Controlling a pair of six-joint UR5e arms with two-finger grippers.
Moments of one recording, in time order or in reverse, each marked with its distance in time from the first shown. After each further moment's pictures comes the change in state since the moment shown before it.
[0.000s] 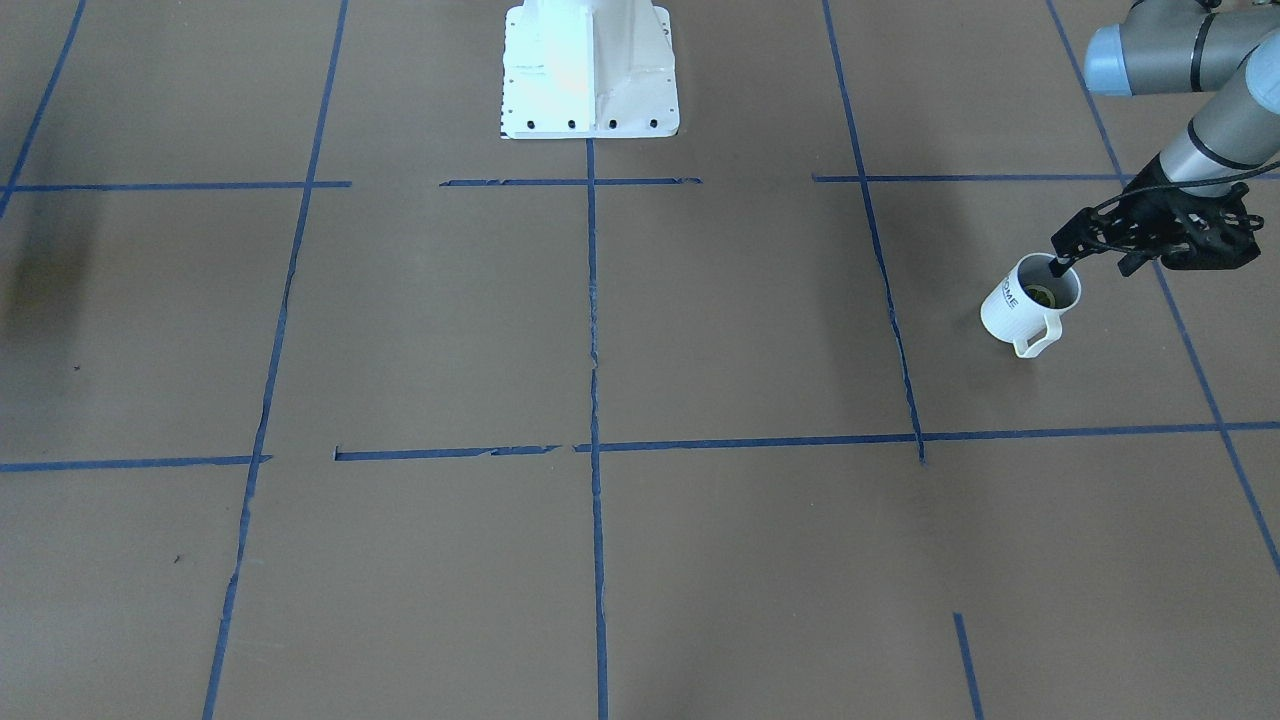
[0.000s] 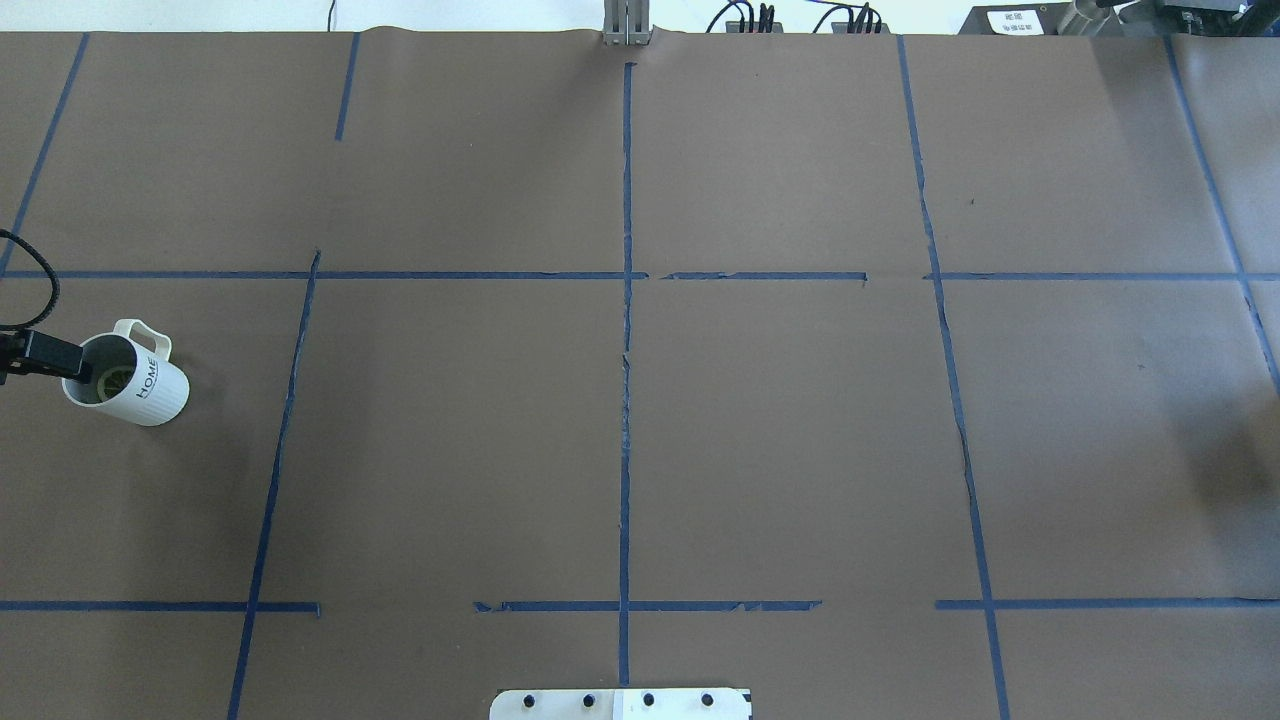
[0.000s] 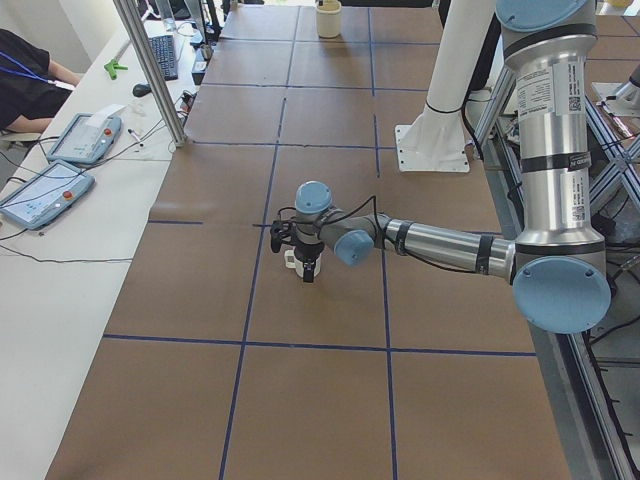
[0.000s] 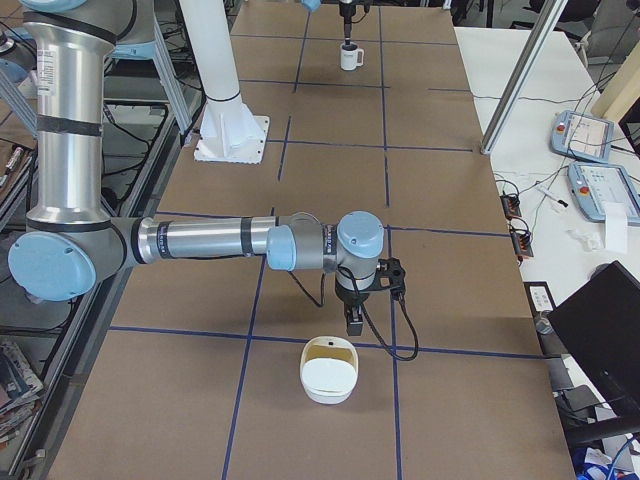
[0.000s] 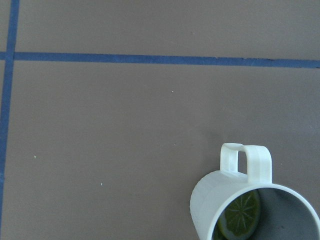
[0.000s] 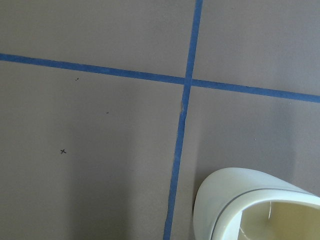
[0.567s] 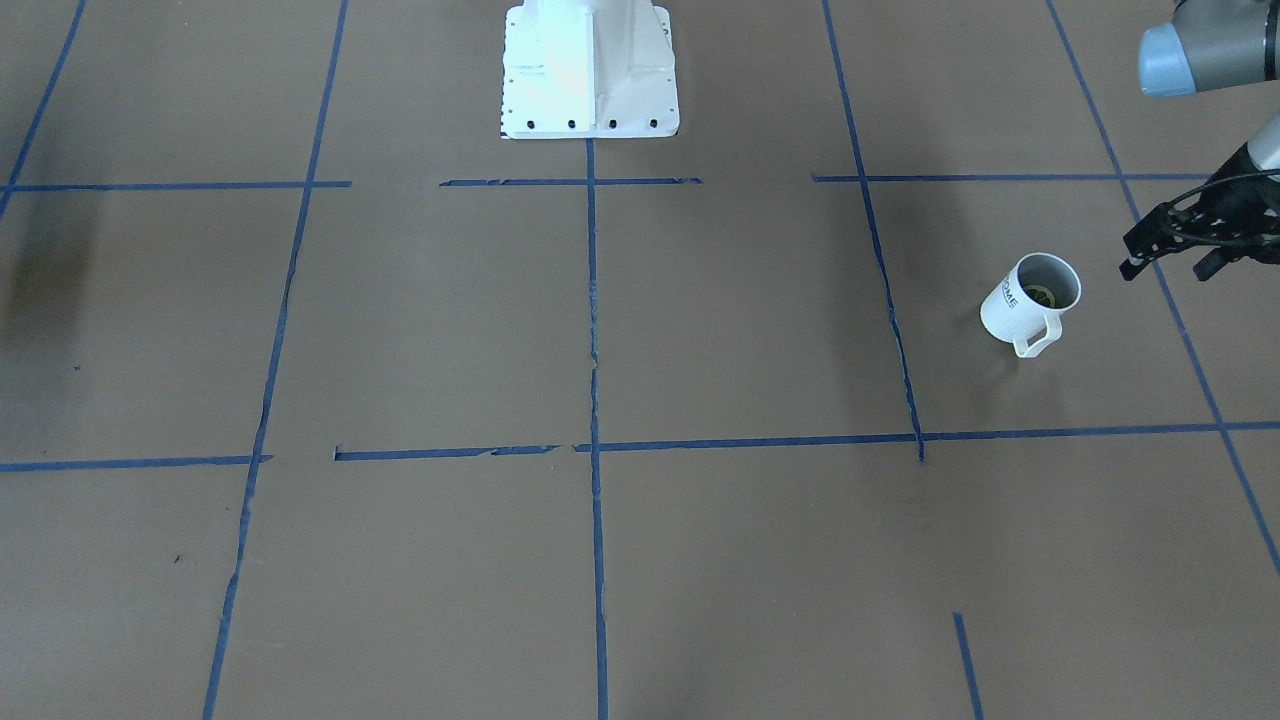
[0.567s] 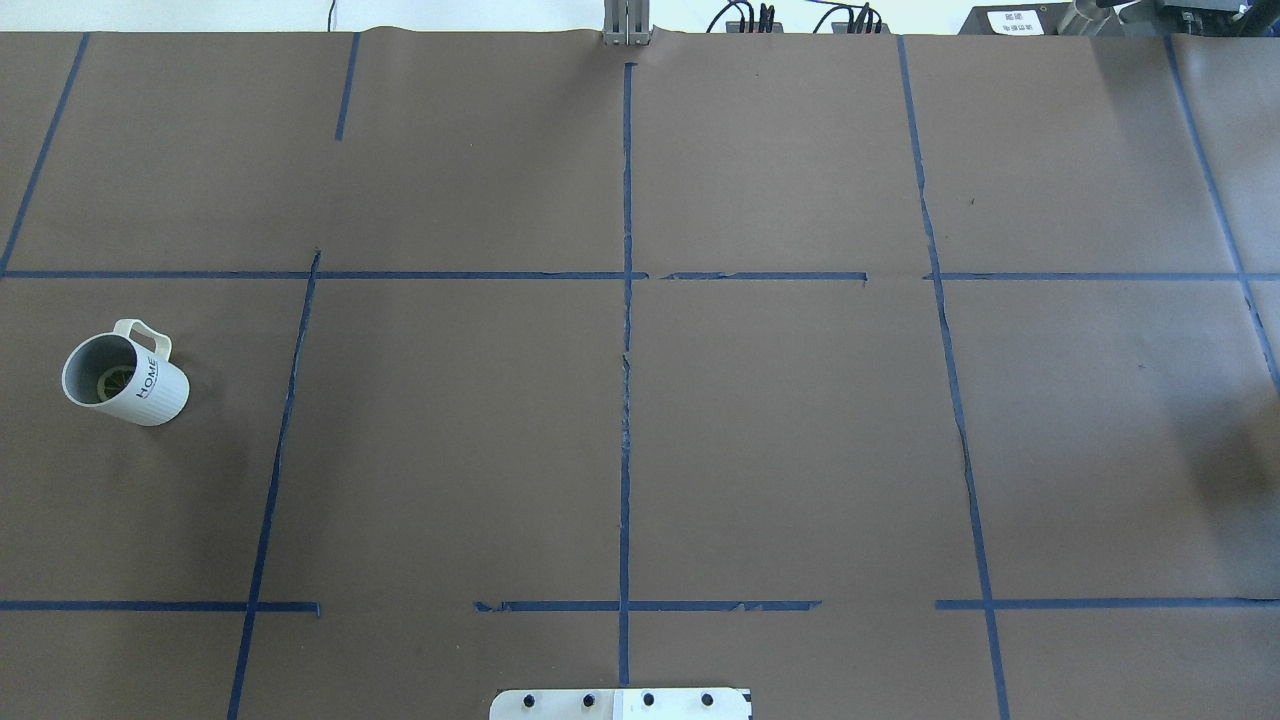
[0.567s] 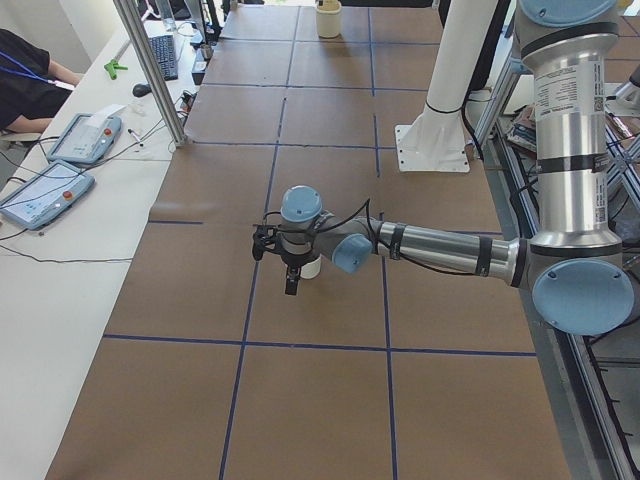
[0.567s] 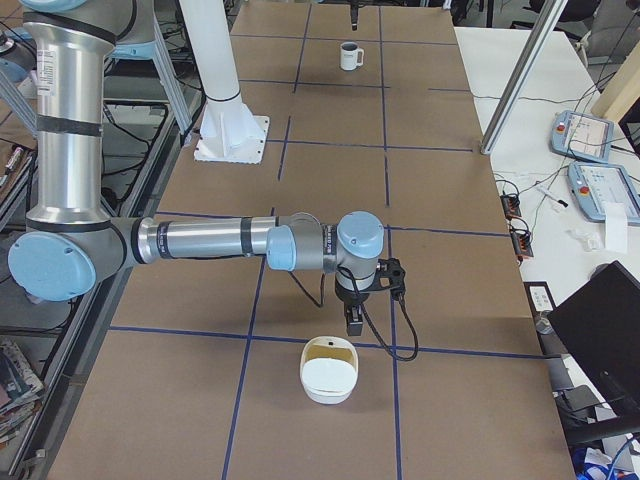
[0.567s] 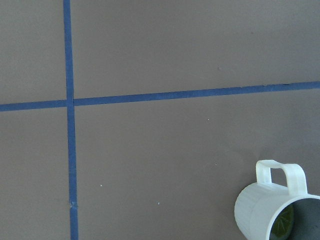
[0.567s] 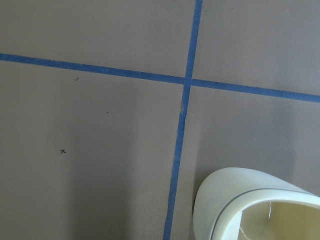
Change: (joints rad) left arm -0.121 0.000 0.006 0.025 -0.015 0.119; right arm 0.000 0.000 0.000 0.000 0.000 0.000
